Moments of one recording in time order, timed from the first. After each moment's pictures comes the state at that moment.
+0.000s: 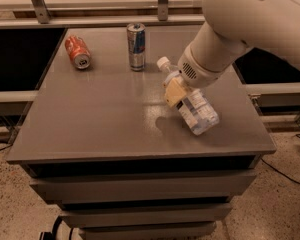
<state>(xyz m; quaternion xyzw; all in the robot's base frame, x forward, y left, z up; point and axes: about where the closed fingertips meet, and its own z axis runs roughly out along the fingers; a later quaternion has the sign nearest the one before) 0.534 -0.080 0.875 -0.34 0.92 0.06 0.21</state>
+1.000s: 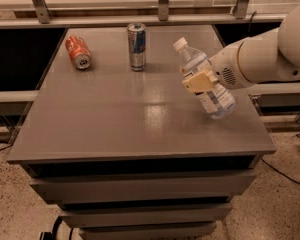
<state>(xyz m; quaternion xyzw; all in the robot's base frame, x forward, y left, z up) 0.557 -0.119 0.911 -0.38 0.82 0.09 0.41</state>
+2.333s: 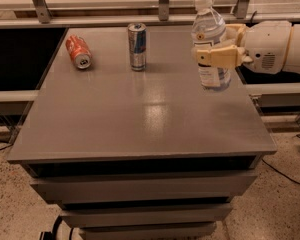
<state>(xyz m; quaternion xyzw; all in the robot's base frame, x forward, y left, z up) 0.553 -0.123 0.997 -0.44 0.63 0.29 0.57</state>
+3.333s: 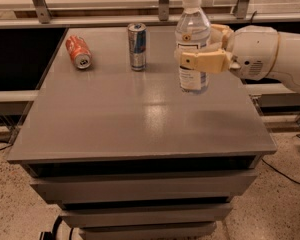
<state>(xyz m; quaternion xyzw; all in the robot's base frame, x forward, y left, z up) 0.519 -0.080 1.014 -0.46 0.54 0.37 0.60</state>
